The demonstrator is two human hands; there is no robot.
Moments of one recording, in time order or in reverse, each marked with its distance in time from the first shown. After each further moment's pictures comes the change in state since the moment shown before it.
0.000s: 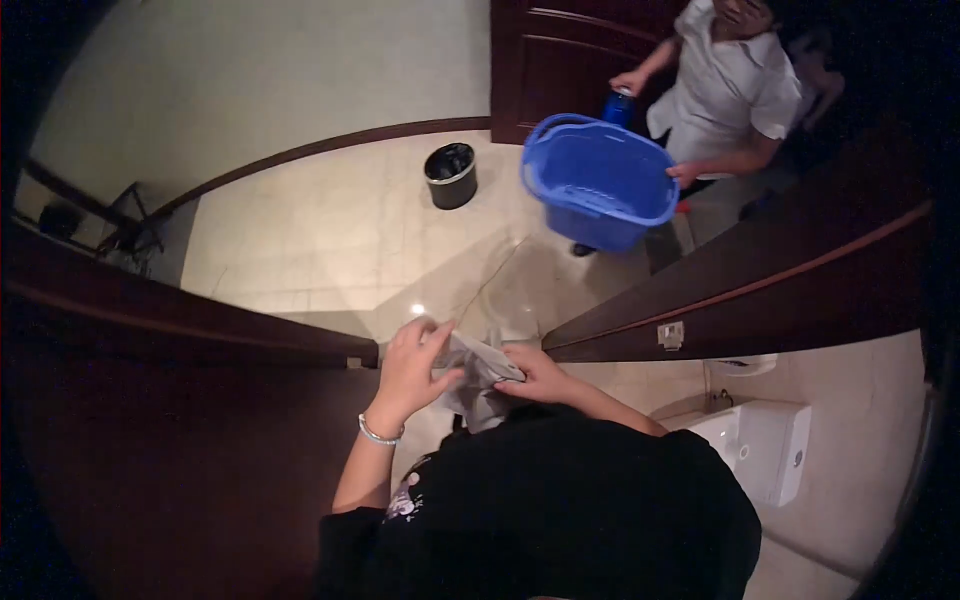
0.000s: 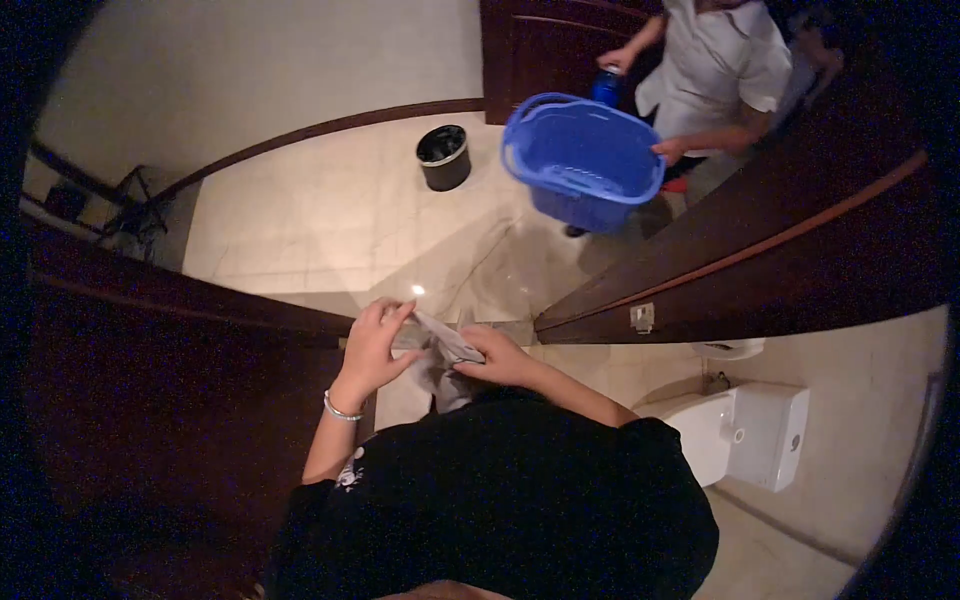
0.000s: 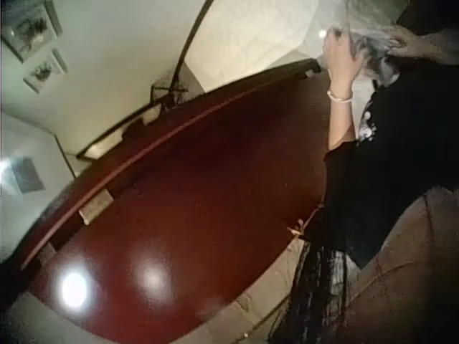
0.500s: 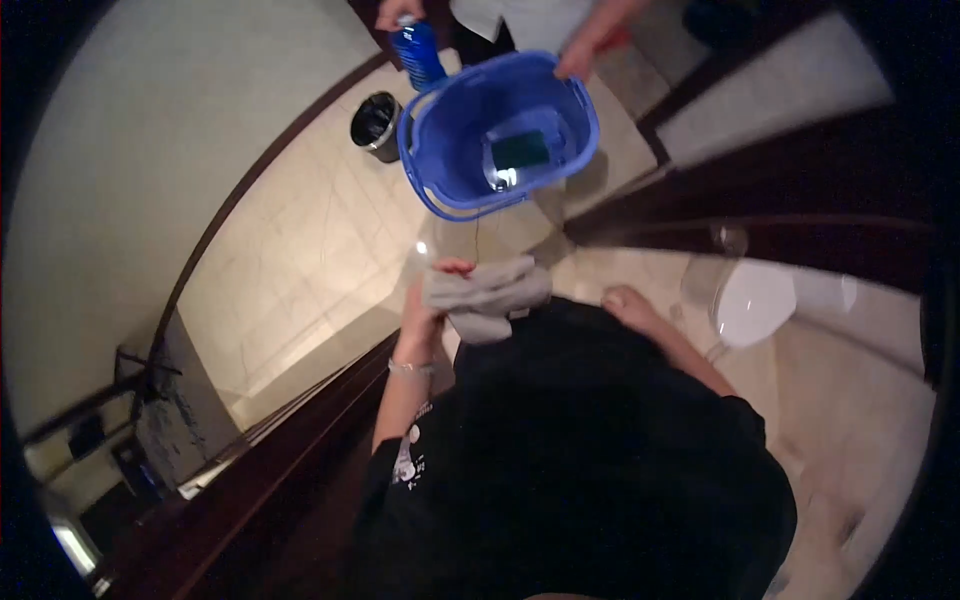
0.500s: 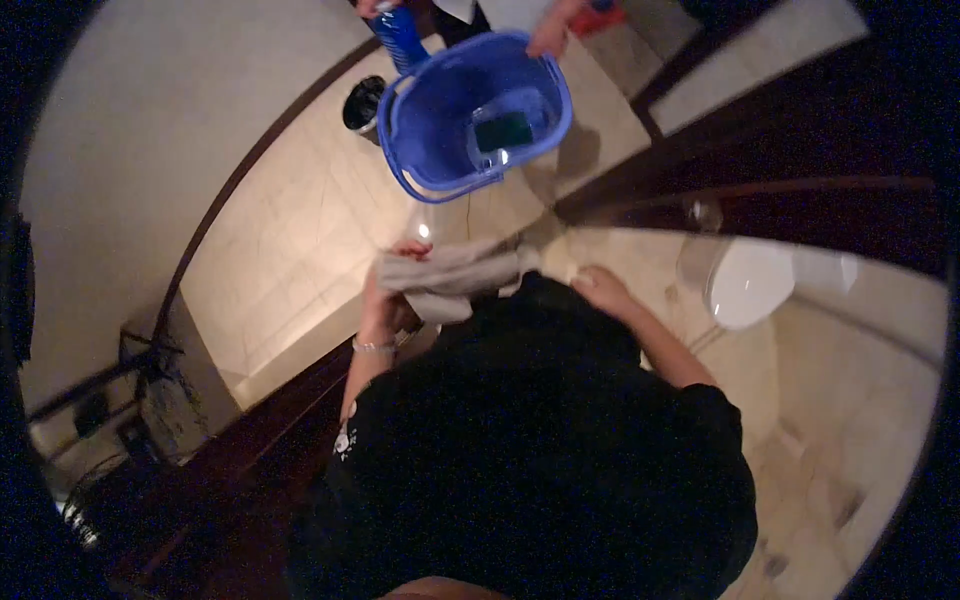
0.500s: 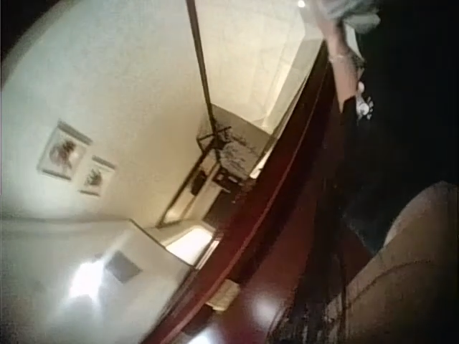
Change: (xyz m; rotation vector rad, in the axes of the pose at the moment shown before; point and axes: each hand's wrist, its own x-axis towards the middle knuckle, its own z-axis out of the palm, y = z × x) left_hand 0.128 -0.100 0.040 -1.407 -0.488 -0.452; right_hand -0.087 0.073 0.021 -0.084 0.340 1.111
